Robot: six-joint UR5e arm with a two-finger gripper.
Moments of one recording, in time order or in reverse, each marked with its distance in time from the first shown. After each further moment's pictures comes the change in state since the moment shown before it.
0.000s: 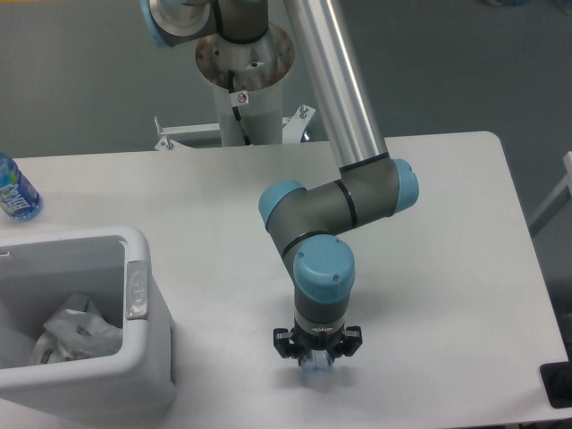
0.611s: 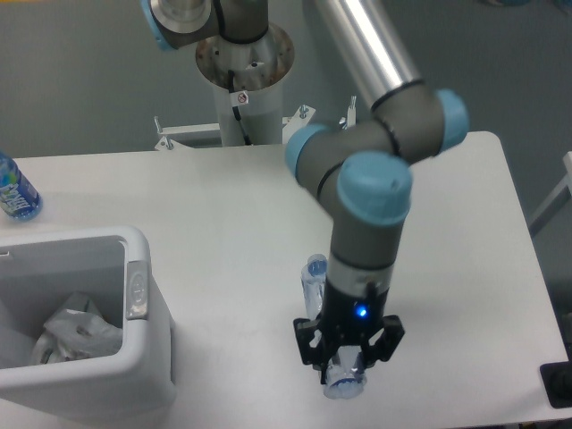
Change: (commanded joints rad) arm 0.103 0.138 0.218 0.005 -0.402 -0.156
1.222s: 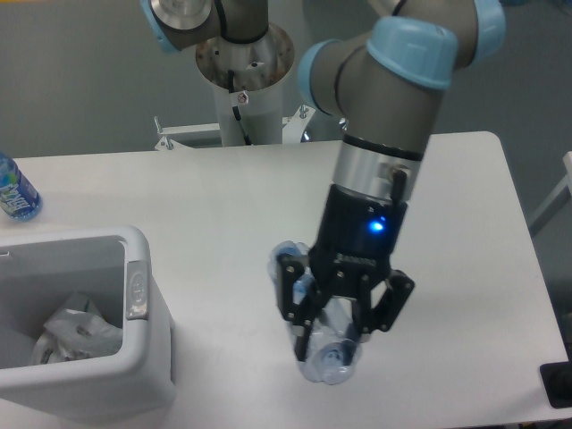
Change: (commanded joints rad) arm -0.066 0.069 0.026 0.109 -0.114 -0.130
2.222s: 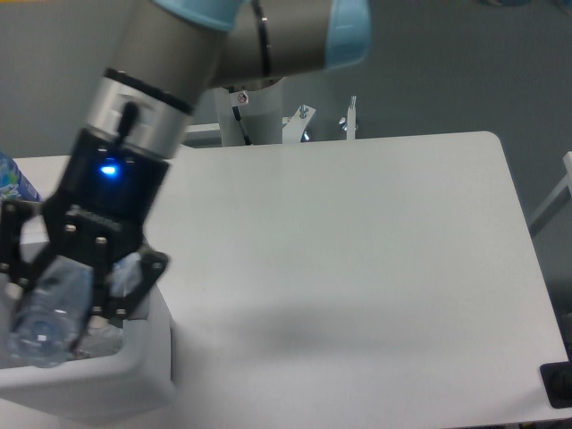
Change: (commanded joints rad) arm -0.299 0.018 0.014 0.085 -0.003 -0.032
